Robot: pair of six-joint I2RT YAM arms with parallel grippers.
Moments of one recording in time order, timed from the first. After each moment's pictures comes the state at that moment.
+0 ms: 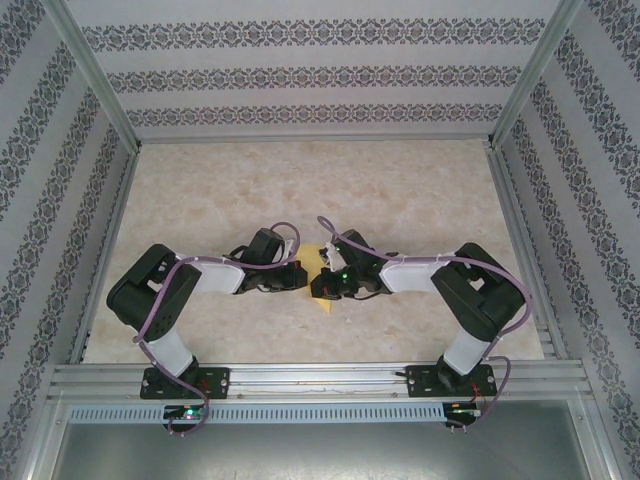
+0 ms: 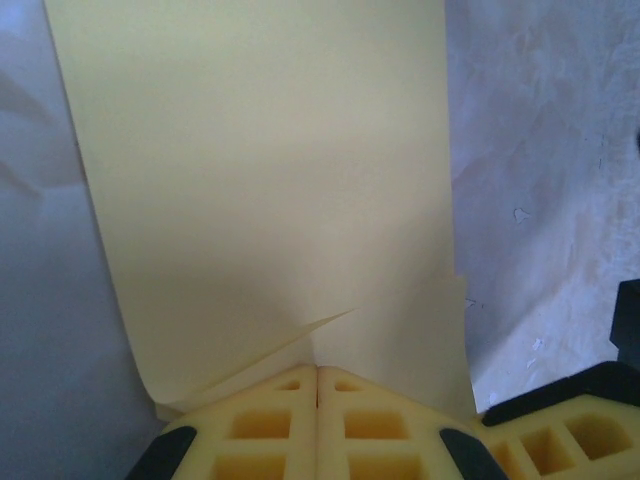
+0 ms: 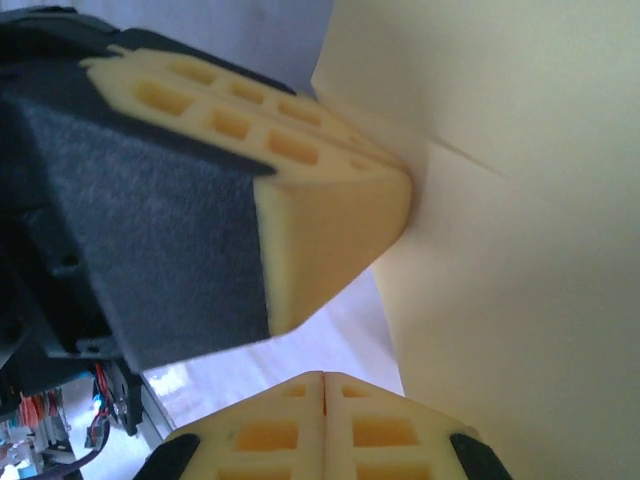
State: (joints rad) left arm -0.55 1.70 0.67 0.13 0.48 -0.67; right arm 0.72 1.71 0.74 0.03 -0.62 0.76
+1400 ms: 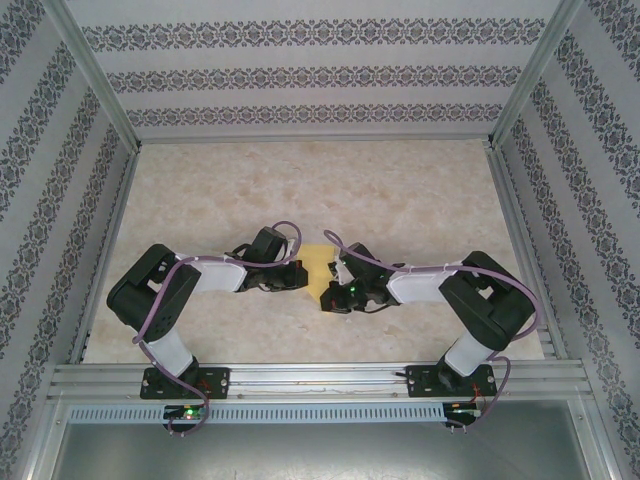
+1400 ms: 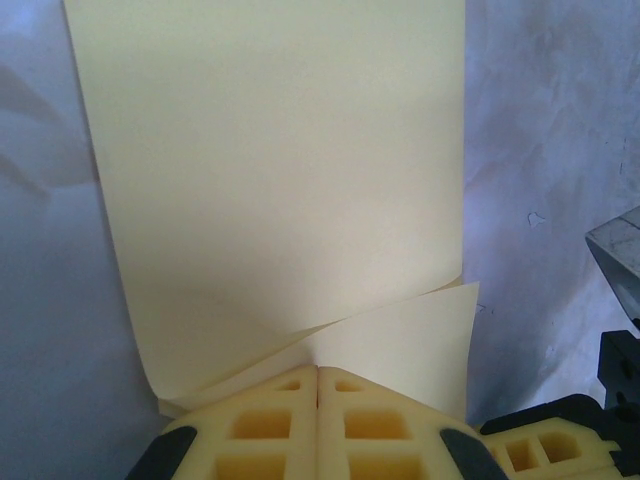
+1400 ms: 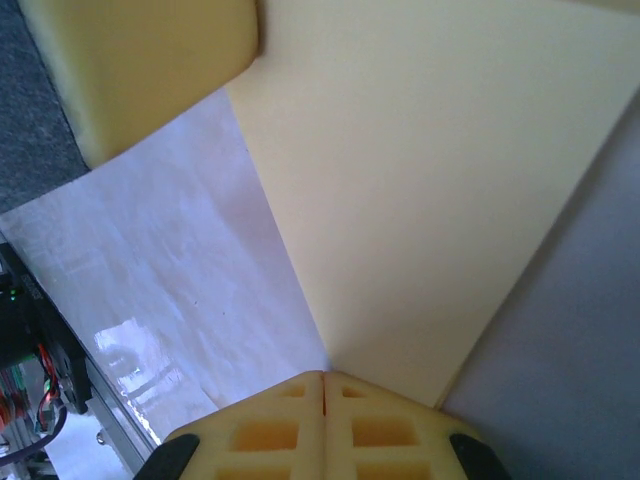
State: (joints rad) left arm -0.56 1.70 0.70 0.06 0.44 -0.67; right arm 0.74 1.63 0.62 -0.01 -0.56 0.78
